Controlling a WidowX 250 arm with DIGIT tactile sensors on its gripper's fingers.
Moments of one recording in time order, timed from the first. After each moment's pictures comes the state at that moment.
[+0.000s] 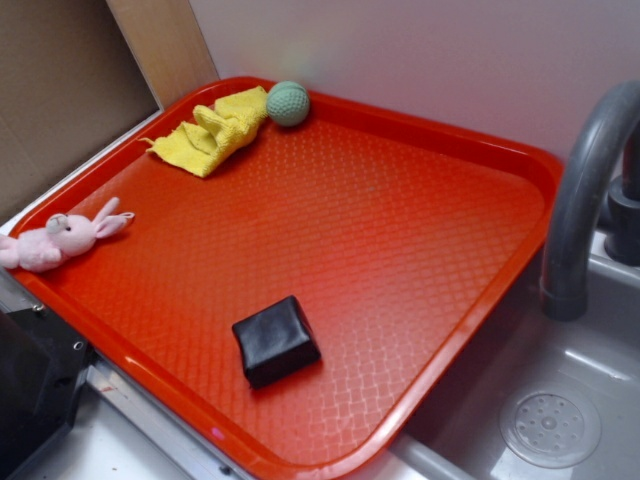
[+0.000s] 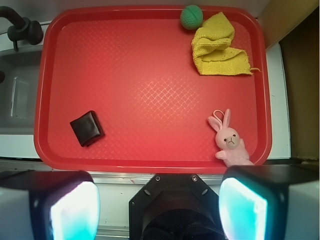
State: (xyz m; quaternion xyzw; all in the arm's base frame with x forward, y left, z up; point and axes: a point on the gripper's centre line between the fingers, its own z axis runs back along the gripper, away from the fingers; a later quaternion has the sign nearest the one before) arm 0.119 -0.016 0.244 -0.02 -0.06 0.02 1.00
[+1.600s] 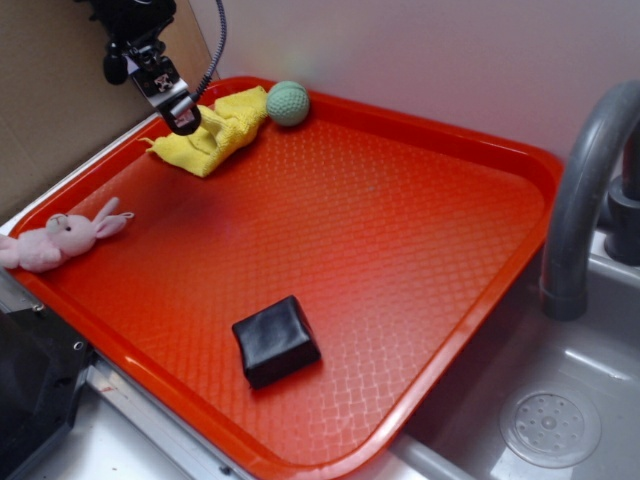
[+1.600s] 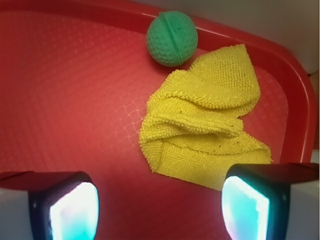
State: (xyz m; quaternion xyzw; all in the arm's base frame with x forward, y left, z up) arm 0.254 0.070 0.094 0.00 -0.07 -0.11 0.99
